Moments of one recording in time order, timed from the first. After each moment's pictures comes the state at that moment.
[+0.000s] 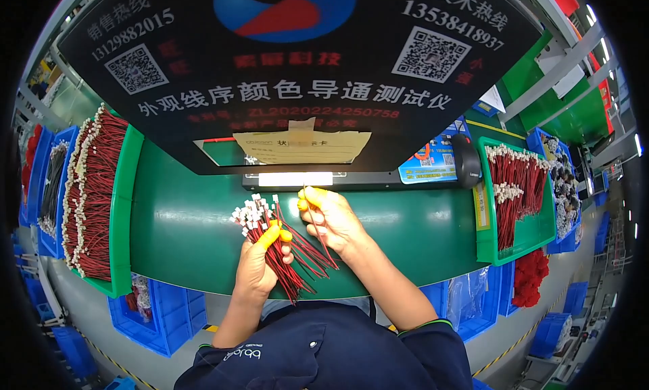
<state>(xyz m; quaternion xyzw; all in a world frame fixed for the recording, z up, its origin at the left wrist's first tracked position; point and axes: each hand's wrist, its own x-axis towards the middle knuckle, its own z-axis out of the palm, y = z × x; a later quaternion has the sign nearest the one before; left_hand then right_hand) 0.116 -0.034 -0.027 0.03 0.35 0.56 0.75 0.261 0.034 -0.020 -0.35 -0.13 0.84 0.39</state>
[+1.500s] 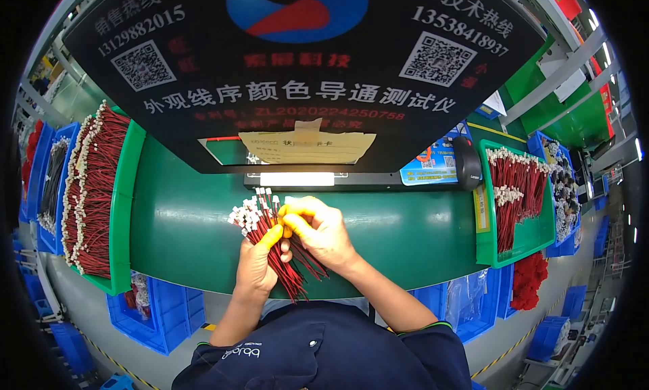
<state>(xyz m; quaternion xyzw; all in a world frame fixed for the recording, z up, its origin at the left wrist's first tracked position) 0.119 -0.033 -0.028 0.07 0.35 0.59 0.73 0.235 0.006 -0.002 -0.38 -0.47 0.63 0.49</state>
